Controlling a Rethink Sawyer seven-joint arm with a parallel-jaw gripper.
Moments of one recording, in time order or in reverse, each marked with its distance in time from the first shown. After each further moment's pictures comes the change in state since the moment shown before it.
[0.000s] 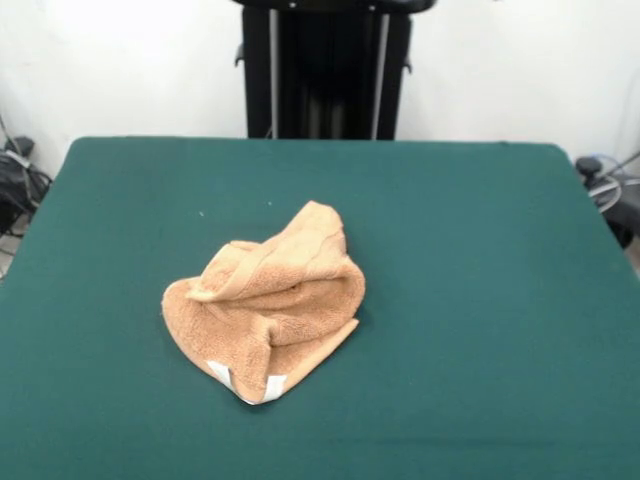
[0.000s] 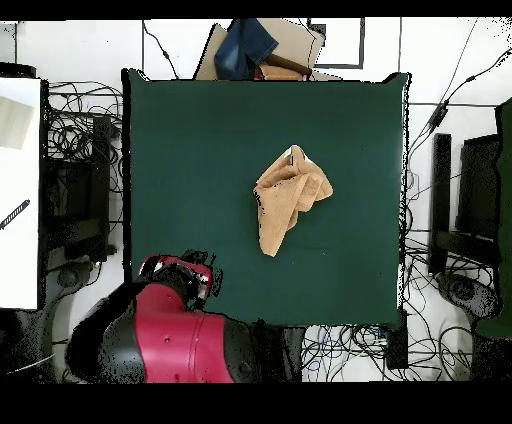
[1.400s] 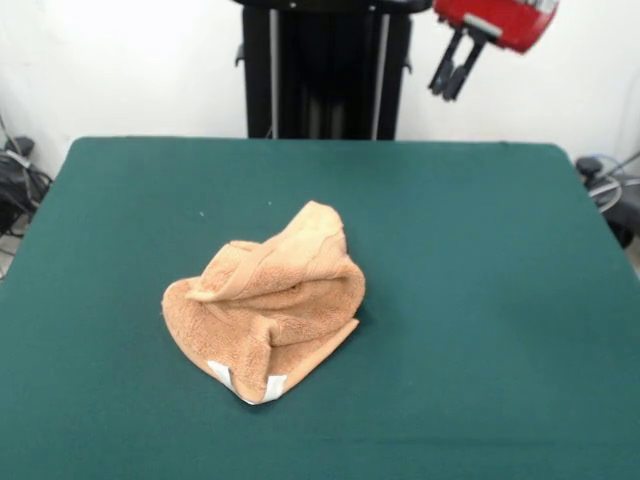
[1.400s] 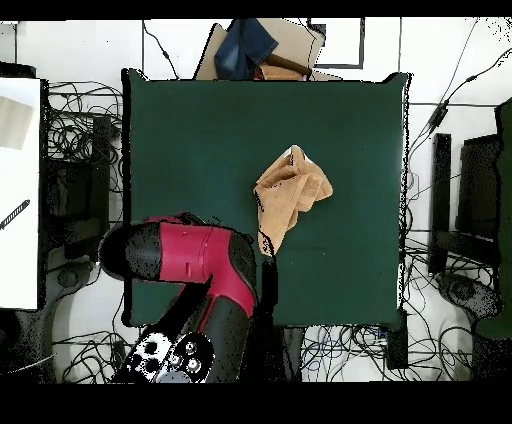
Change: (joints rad) arm 0.012 0.400 -0.089 -0.294 0.112 0.194 0.033
